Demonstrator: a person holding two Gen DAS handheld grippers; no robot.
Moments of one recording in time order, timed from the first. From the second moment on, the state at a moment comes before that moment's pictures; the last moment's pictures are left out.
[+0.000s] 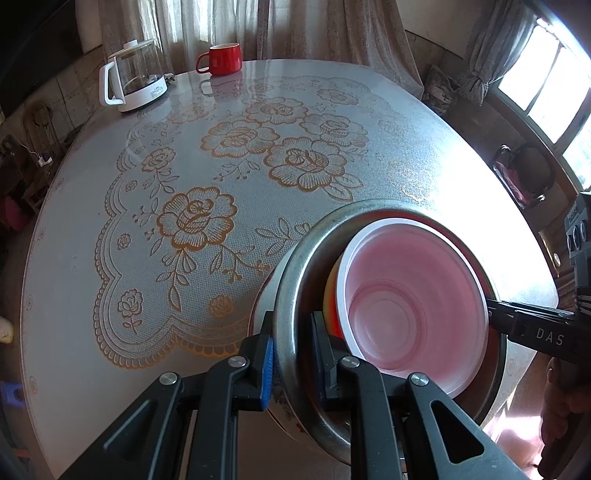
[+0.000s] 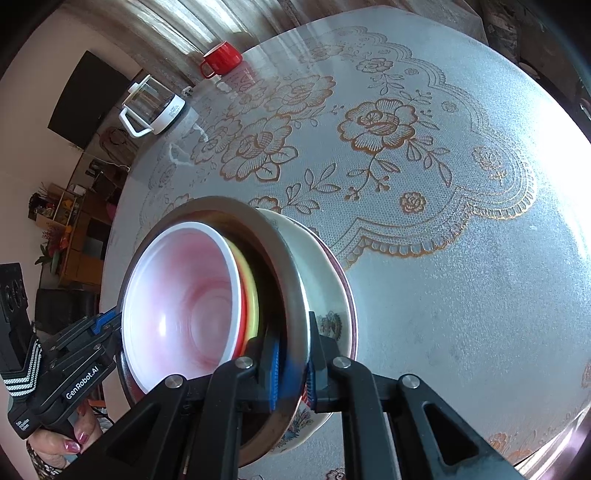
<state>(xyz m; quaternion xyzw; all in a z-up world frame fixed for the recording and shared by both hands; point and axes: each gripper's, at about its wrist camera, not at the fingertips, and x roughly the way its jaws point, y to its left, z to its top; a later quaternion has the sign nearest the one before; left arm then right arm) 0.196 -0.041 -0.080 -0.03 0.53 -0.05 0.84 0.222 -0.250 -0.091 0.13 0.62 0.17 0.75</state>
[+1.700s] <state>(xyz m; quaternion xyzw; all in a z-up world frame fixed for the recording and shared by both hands) 0.181 -0.034 -0.090 -0.07 0.54 0.04 0.84 0.223 -0.248 -0.083 0.03 0.63 0.21 0.74</state>
